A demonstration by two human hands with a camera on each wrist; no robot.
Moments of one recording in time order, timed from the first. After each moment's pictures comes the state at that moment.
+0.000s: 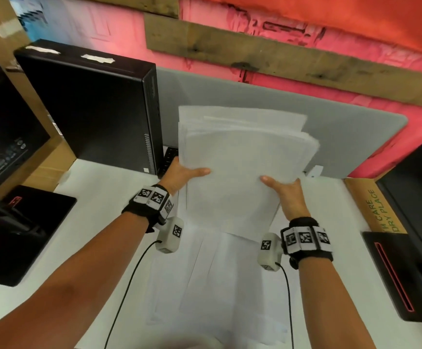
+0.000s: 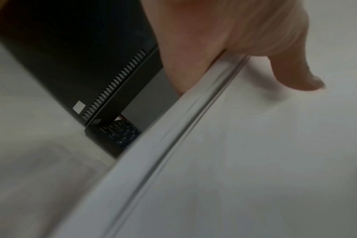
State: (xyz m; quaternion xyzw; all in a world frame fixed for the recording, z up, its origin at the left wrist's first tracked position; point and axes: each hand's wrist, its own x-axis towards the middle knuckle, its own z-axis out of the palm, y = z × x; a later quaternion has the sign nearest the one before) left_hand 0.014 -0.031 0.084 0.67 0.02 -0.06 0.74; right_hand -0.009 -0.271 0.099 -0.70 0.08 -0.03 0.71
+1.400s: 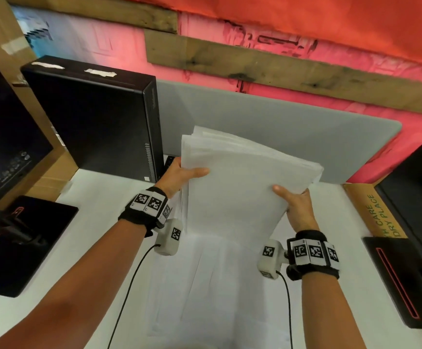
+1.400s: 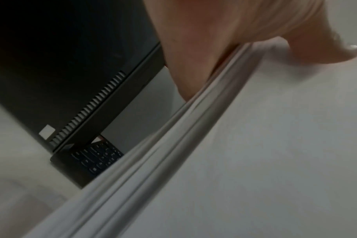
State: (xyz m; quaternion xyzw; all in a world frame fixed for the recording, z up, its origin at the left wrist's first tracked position) left_hand 0.011 -0.027 0.101 0.66 -0.06 -0.10 0.74; right_hand -0.021 -0.281 0.100 -0.68 0.04 -0.04 0.73
